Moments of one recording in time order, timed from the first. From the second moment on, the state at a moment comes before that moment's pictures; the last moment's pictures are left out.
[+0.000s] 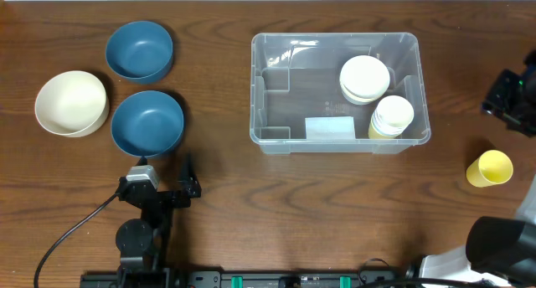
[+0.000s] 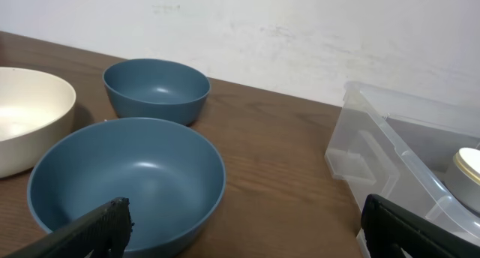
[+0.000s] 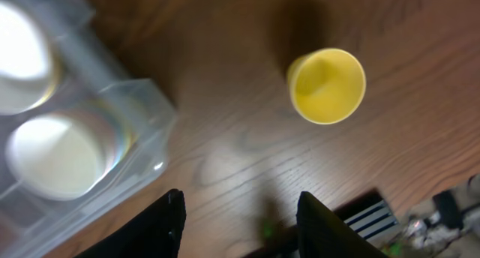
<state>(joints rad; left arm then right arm) 0.00 0.01 0.03 -0.12 0.04 -0.25 -0.38 1.70 1.90 -1.63 0.04 0.30</state>
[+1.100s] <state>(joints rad) 0.00 0.01 0.03 -0.12 0.04 -0.25 -0.61 1.70 1.25 -1.04 -0.03 0.30</state>
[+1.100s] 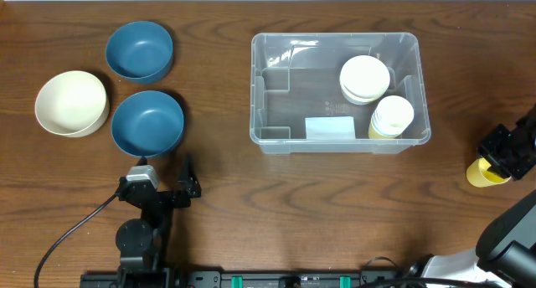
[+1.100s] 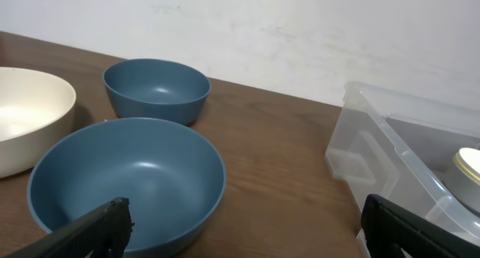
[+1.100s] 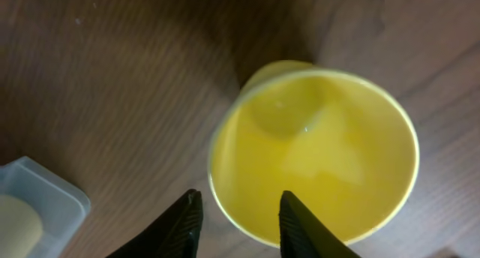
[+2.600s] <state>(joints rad) 0.00 0.01 0.03 -0.12 0.04 -0.25 -0.58 1.72 1.46 -1.15 -0.05 0.30</state>
